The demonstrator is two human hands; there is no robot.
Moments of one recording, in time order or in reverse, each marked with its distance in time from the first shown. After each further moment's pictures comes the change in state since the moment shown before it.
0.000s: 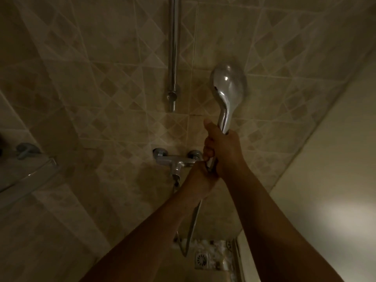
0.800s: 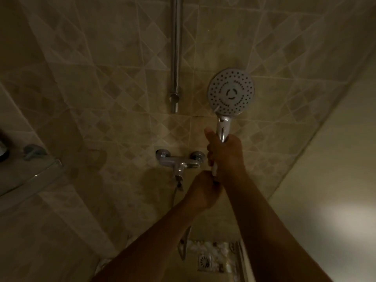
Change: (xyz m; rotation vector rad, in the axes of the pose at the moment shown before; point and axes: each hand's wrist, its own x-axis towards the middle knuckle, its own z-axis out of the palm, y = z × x) left_hand -0.017 -0.013 0.006 0.010 0.072 -0.062; right_hand -0.011 0.010 0.003 -0.141 0.136 -0.081
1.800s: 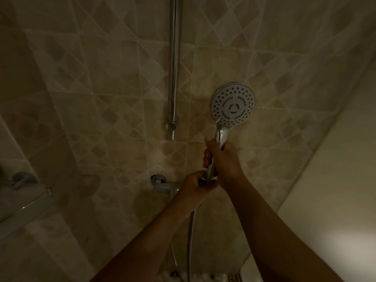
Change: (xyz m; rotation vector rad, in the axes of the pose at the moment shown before) left_hand 0.045 0.037 -0.029 -0.126 -0.112 0.177; right_hand 0.061 -0.017 -0.002 -0.010 -0.211 -0.184
